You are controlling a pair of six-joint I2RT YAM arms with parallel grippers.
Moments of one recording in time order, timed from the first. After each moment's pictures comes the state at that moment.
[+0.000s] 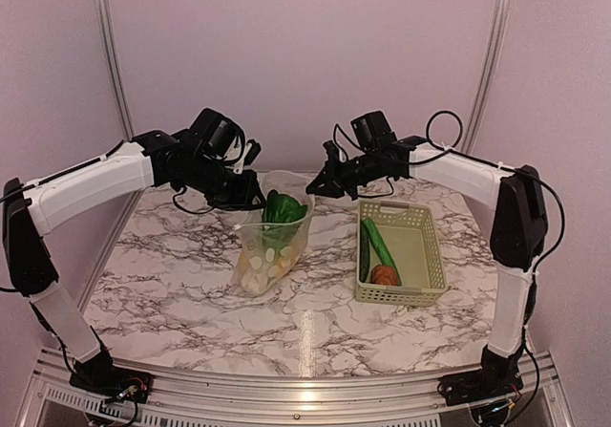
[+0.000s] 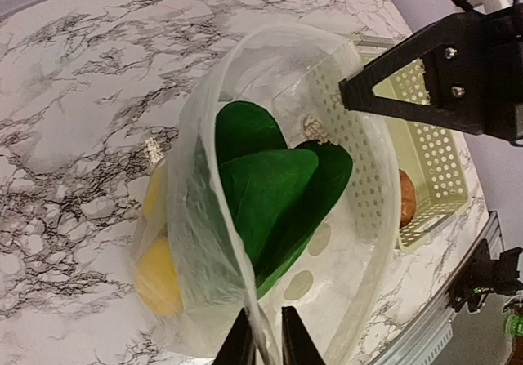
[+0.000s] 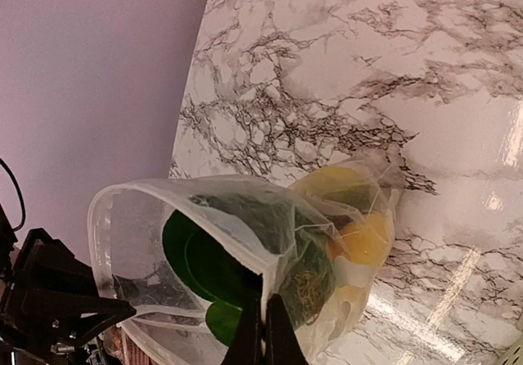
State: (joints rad) left arm -0.72 1.66 1.55 -0.73 0.14 -0.45; right arm 0.57 2.00 1.76 -0.49 -0.62 0.70
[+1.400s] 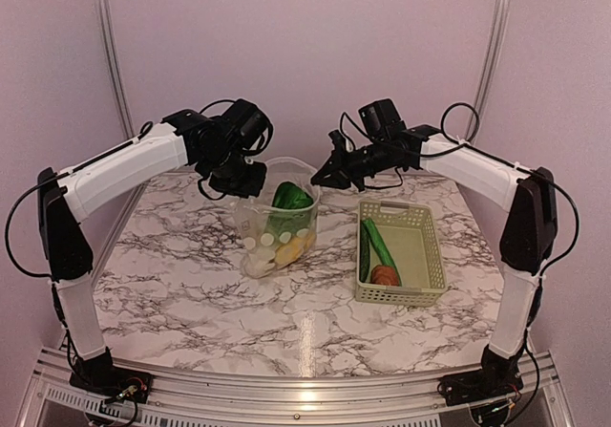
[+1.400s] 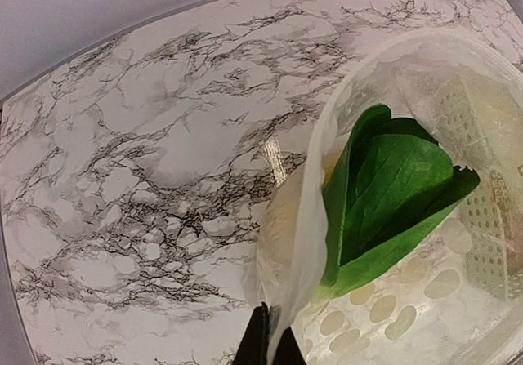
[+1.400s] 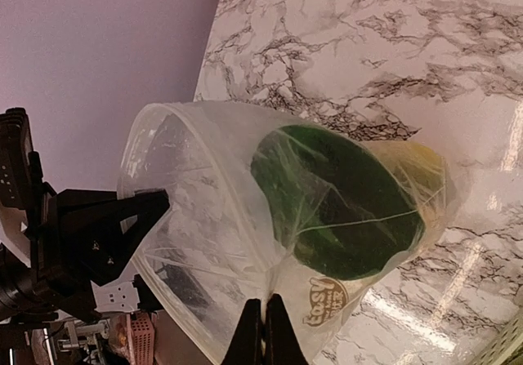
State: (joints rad) left arm -0.76 1.90 1.92 -1.03 -0.29 -0.39; right arm 0.57 1.93 1.80 -0.57 -0.62 0.70
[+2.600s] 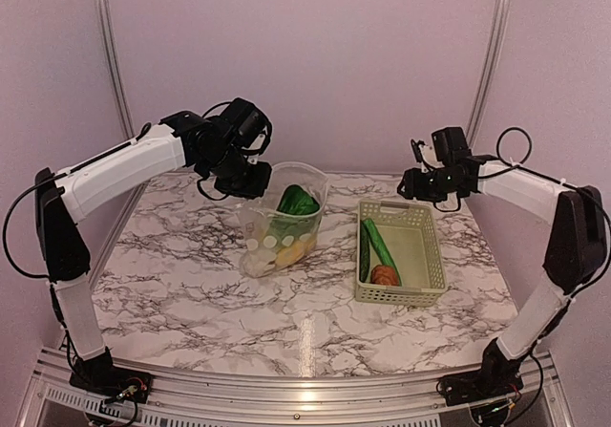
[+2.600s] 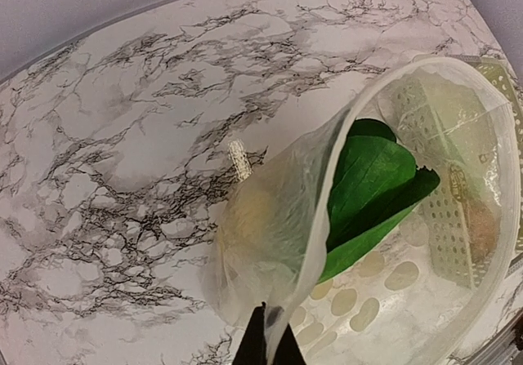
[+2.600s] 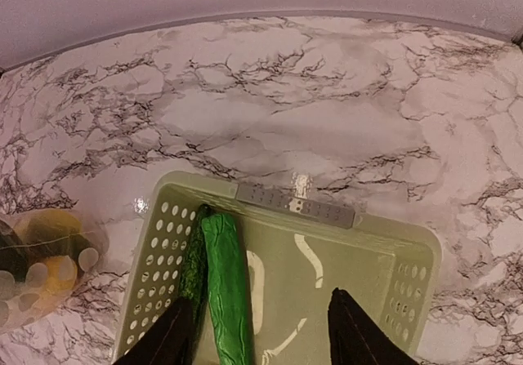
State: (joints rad) left arm -0.76 1.88 1.89 -0.97 -0.17 -0.38; right arm 0.25 1.61 1.29 -0.43 -0.09 0.23
